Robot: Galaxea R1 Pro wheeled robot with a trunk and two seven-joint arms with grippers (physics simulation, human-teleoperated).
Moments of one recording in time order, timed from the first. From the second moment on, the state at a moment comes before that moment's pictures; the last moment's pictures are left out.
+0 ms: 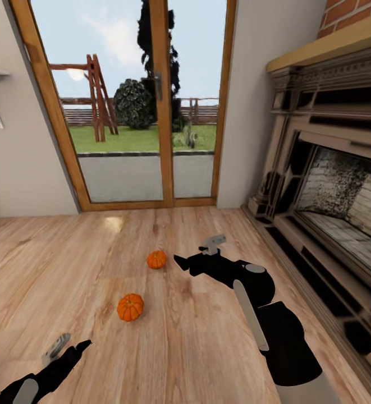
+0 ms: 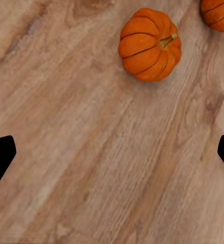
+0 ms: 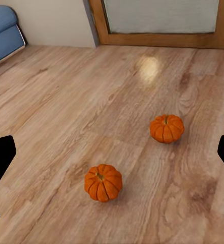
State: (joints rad) left arm -0.29 0.17 0.40 -0.73 0.64 0.45 -0.21; right arm -0.53 0.10 0.28 -1.60 -0.14 0.80 0.28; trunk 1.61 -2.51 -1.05
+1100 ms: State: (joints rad) left arm -0.32 0.17 0.40 -0.62 0.64 0.49 -0.33; right arm -0.53 0.10 0.27 -1.61 -0.14 0.90 0.28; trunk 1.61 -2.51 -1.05
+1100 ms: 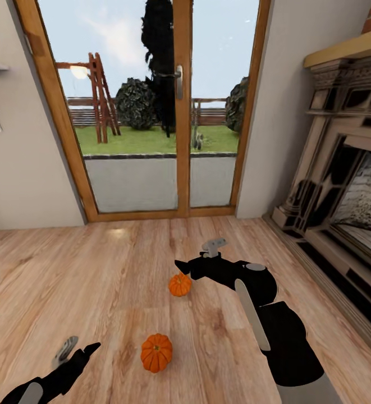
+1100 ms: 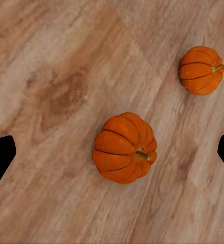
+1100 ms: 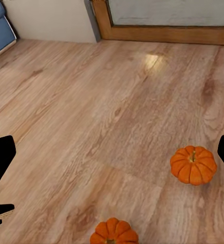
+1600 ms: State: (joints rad) left arm -0.35 0.16 0.38 -0.59 0.63 0.52 -0.33; right arm -0.53 0.11 0.27 -1.61 -0.14 0.93 0.28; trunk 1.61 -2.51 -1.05
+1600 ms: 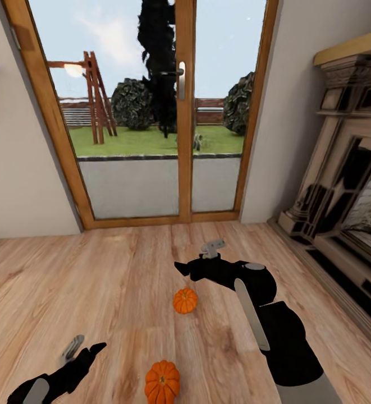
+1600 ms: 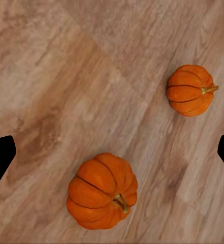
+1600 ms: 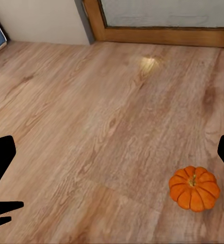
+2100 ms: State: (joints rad) left arm -0.36 0.16 0.32 -0.61 0.55 0.53 -0.33; right arm -0.54 0.10 0.27 -1.62 -0.14 1.02 0.28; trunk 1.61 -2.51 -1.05
